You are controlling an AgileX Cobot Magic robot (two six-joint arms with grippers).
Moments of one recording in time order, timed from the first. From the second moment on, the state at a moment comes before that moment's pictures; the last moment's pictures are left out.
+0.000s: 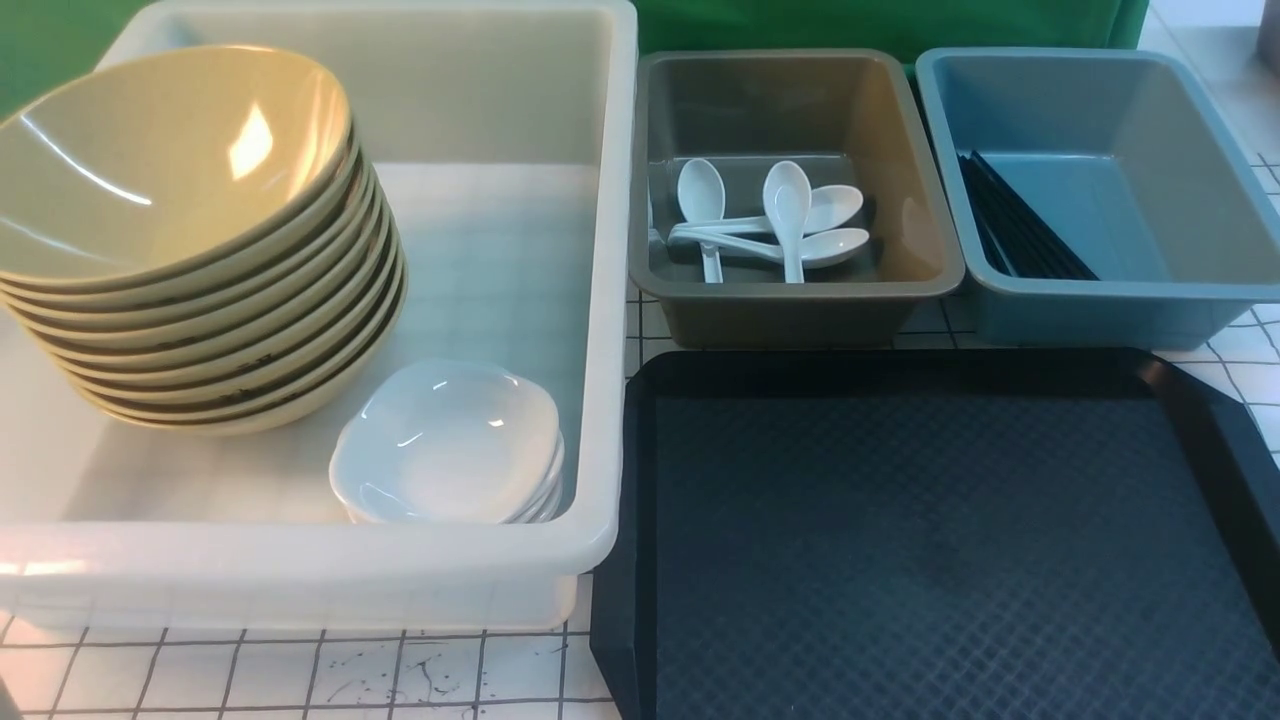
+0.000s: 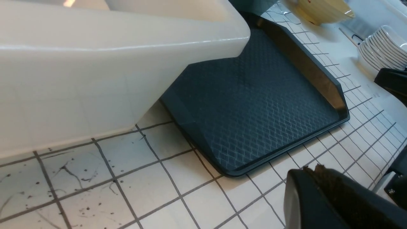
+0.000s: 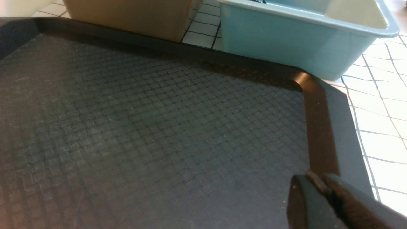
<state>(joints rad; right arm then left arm) 0.08 -0.01 0.01 0.00 0.27 -0.11 -0.41 0.13 -0.14 -0.76 0.60 0.43</state>
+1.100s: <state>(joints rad) 0.08 -0.01 0.01 0.00 0.27 -0.11 -0.11 -0.01 0.03 -0.03 0.17 -0.52</state>
